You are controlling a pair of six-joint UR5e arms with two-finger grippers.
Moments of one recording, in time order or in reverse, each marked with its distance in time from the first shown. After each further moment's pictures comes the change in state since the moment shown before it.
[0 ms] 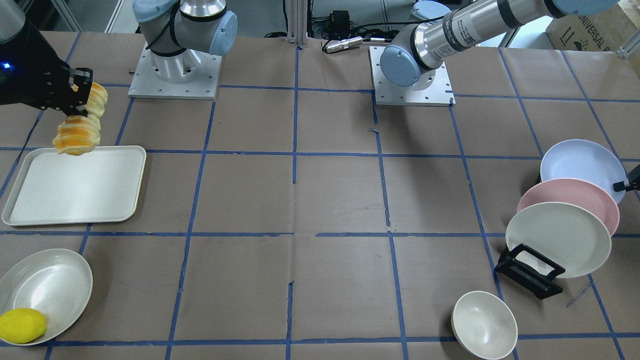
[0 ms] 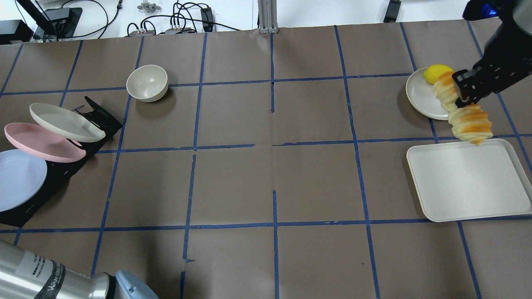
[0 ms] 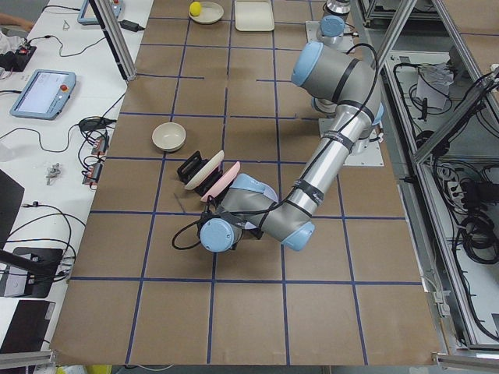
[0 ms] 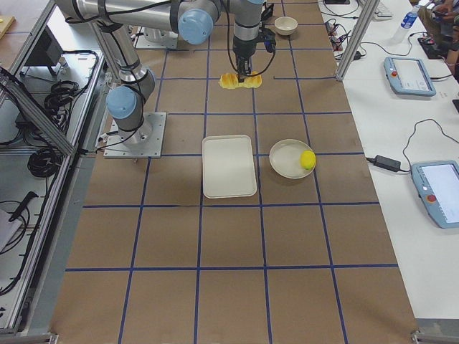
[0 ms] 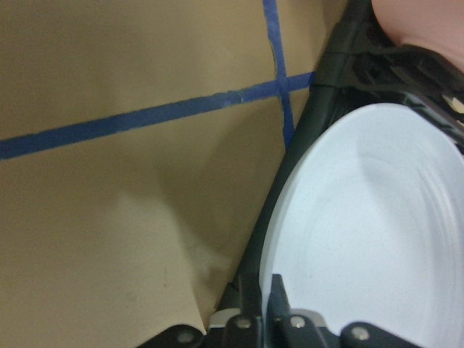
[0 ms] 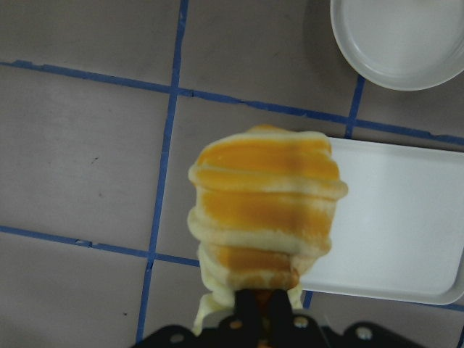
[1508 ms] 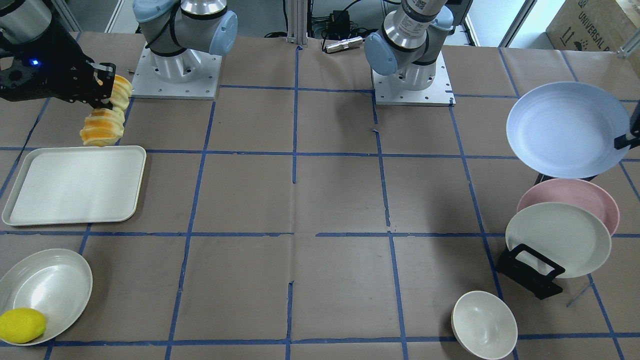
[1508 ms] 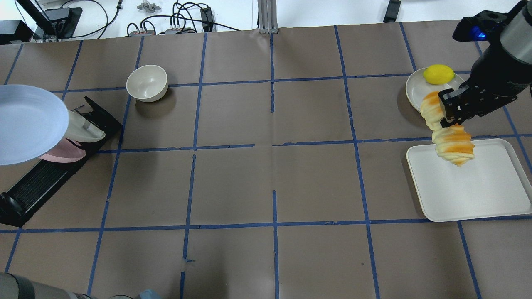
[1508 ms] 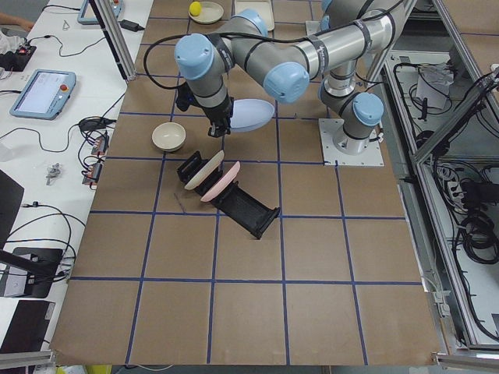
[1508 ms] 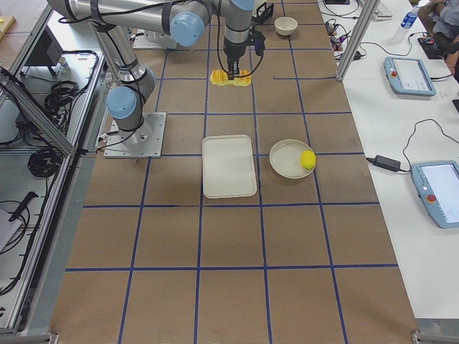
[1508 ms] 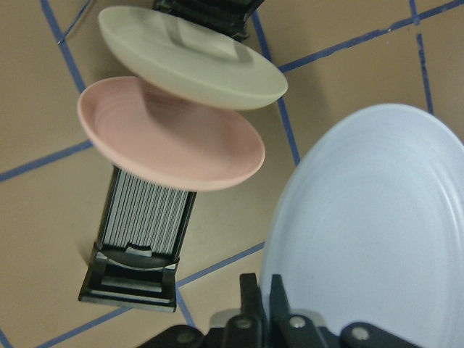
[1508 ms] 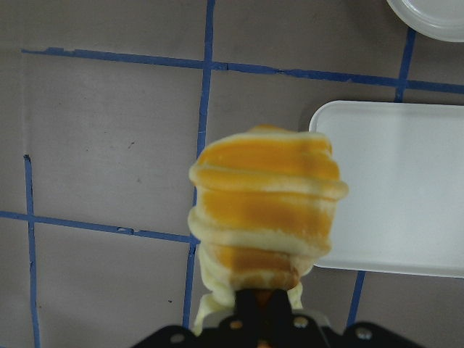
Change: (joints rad) left arm -0.397 0.389 0.026 -0.225 0.017 -0.283; right arm 0.008 -0.041 0.062 0.013 0.050 0.073
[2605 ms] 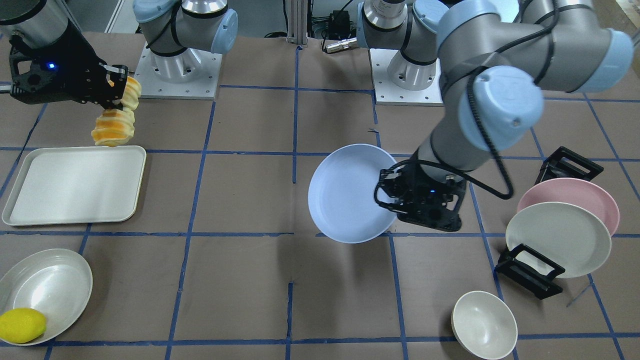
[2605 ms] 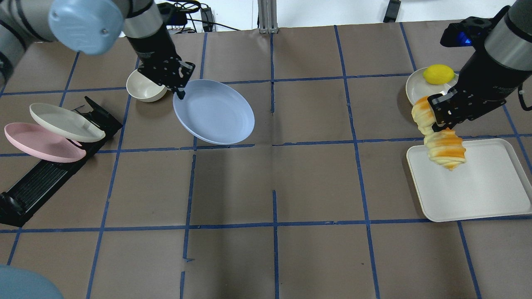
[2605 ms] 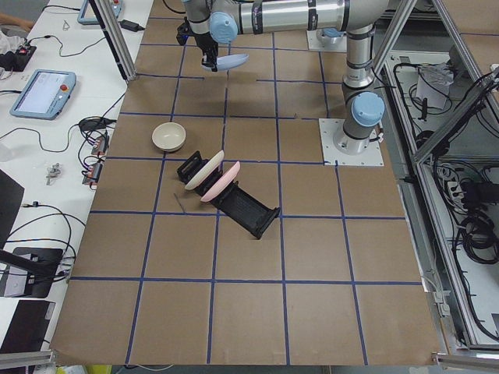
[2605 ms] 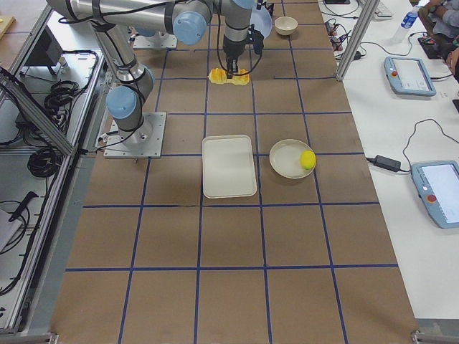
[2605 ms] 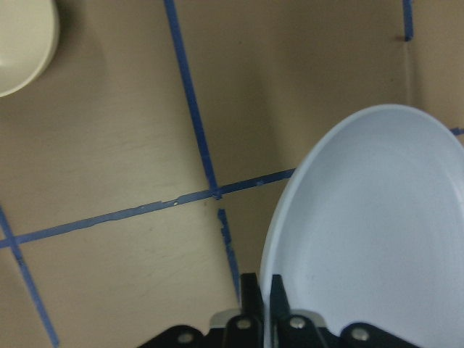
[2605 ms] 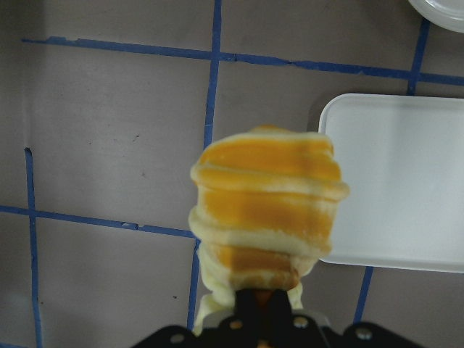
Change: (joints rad) left arm -0.664 -0.060 -0.229 0.392 -0.007 -0.819; right arm 0.037 0.004 0.013 -0.002 -0.011 0.031
